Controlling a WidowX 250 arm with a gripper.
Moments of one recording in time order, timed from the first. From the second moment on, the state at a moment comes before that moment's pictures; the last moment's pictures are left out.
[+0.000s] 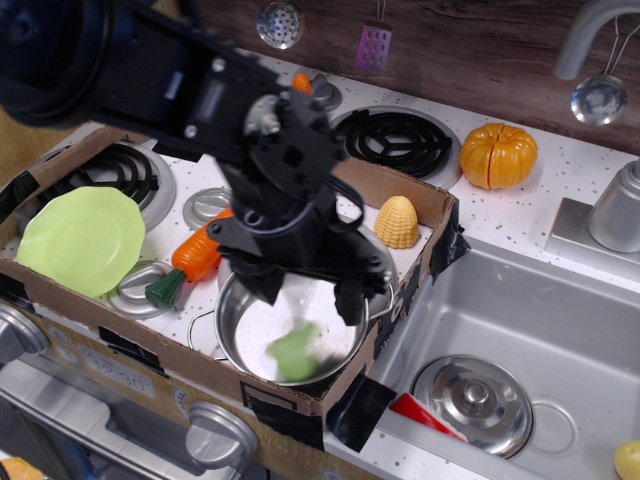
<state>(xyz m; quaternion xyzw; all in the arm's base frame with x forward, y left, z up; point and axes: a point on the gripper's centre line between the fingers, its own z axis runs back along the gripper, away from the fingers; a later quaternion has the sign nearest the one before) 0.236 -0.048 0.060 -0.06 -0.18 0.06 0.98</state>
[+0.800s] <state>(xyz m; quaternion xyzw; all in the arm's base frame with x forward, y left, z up) 0.242 -0.022 0.063 -0.06 -0.15 0.03 0.99</state>
